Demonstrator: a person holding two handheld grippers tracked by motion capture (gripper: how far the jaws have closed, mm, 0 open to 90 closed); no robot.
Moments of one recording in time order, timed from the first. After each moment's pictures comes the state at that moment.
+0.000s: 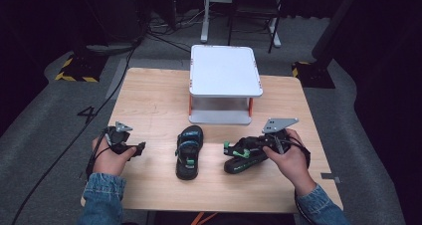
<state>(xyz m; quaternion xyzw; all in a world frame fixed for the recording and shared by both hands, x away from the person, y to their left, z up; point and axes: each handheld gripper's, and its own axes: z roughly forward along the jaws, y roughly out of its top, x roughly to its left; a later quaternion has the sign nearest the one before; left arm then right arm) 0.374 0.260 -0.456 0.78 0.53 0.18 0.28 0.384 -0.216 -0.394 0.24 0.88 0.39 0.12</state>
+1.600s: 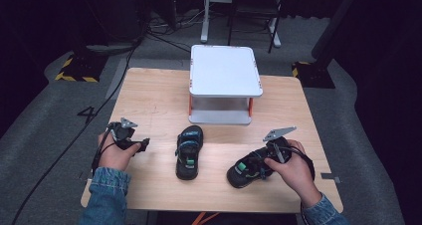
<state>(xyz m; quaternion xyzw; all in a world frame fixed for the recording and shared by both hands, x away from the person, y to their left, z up) 0.386 0.254 -0.458 0.78 0.52 0.18 0.29 0.371 -0.225 -0.421 0.34 0.88 0.31 0.06</state>
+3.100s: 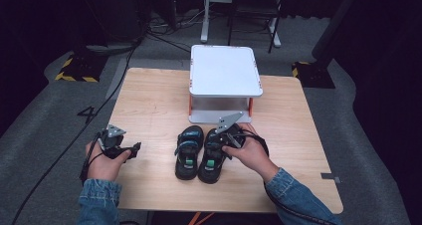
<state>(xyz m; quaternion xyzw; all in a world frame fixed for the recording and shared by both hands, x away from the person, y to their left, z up) 0.361 0.270 -0.457 0.76 0.53 0.20 0.31 0.416 -0.104 -0.420 0.12 0.93 0.35 0.06</state>
